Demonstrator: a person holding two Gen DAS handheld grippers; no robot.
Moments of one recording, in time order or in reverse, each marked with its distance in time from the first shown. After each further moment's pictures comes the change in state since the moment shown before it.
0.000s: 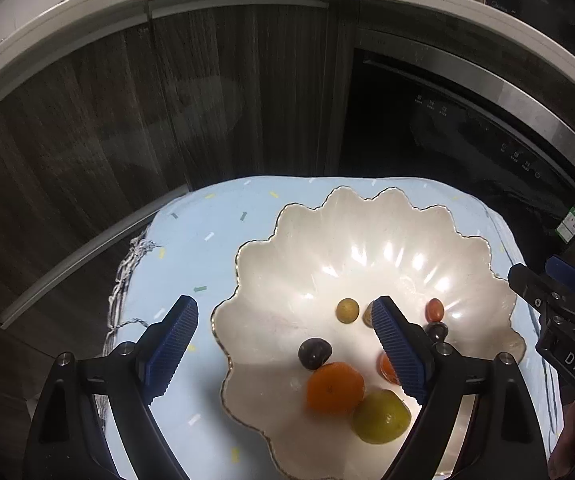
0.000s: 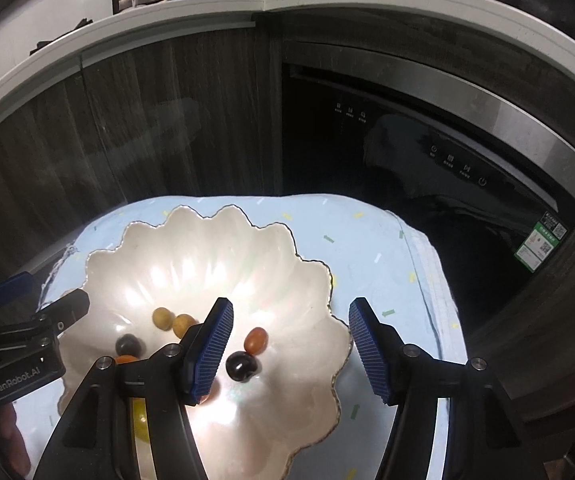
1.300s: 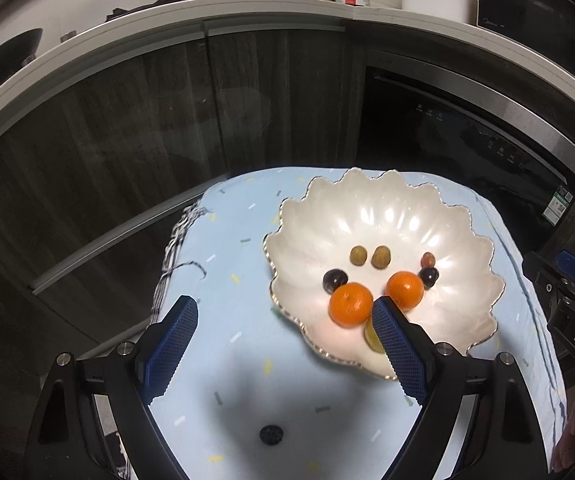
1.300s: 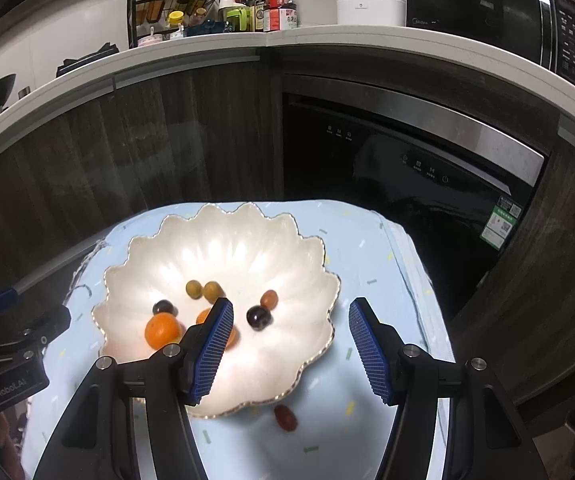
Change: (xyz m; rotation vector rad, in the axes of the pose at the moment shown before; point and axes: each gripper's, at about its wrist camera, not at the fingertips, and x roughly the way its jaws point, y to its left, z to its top) left arm -0.085 0.014 -0.069 -0.034 -0.054 0.073; right arm -0.083 0.005 -0.053 0.019 -0.091 -0.004
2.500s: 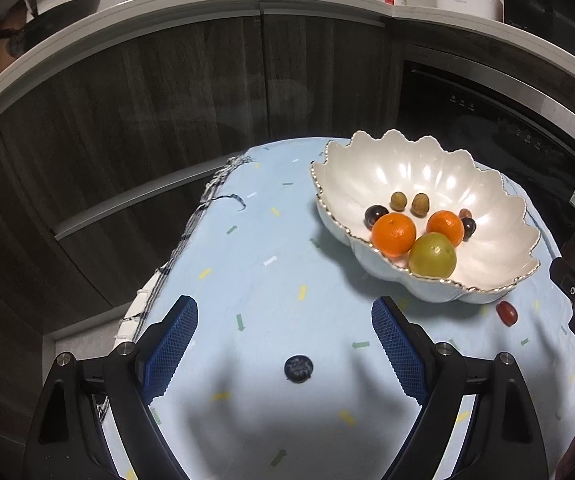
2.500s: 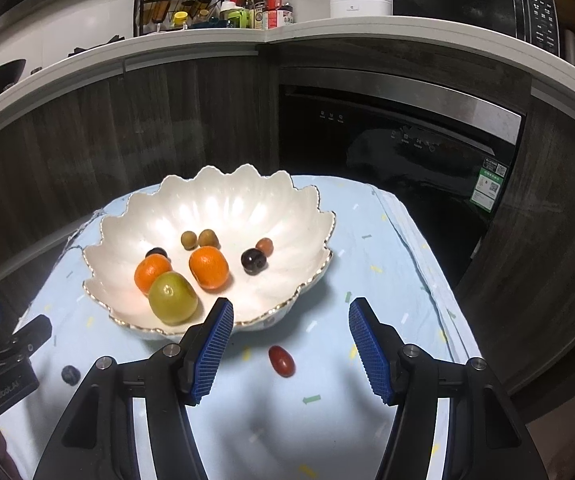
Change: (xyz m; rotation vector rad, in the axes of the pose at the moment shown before) left arm 0.003 0.010 -0.095 -0.098 -0.049 0.112; right arm -0.003 0.001 -0.079 -0.004 -0.057 -0.026
